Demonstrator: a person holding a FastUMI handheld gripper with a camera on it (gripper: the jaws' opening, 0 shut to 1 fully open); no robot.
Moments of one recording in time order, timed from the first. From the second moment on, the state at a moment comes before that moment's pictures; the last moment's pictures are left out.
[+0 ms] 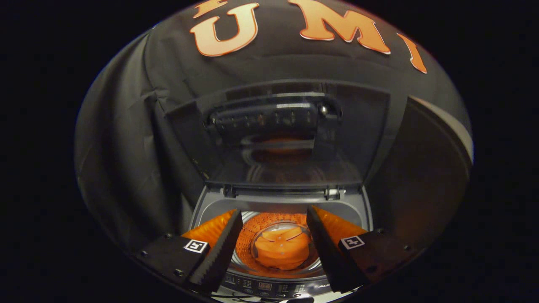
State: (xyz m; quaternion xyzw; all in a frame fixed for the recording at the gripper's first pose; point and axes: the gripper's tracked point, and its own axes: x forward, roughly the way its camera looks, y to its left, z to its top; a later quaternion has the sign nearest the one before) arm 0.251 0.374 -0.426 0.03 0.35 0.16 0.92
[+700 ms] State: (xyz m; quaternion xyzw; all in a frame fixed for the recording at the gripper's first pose) arm 0.323 0.395 -0.290 0.06 0.24 0.17 0.95
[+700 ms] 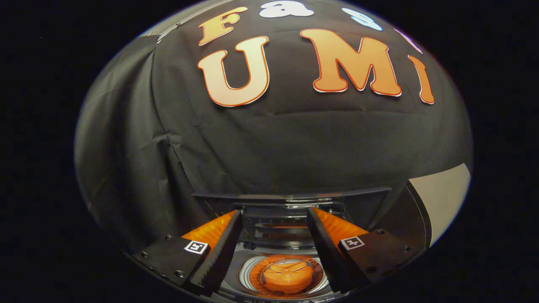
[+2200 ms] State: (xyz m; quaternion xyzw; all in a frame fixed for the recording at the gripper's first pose) arm 0.330 0.391 -0.303 0.03 0.20 0.15 0.97
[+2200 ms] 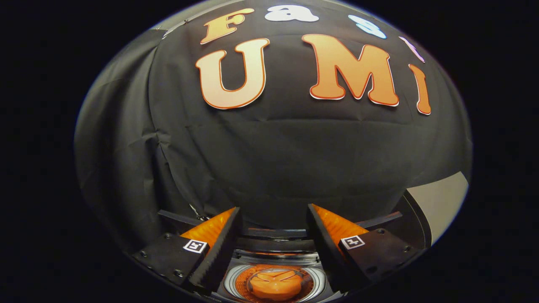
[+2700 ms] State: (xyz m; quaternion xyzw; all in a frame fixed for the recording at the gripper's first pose) arm 0.307 0.387 -0.306 0.03 0.17 0.15 0.97
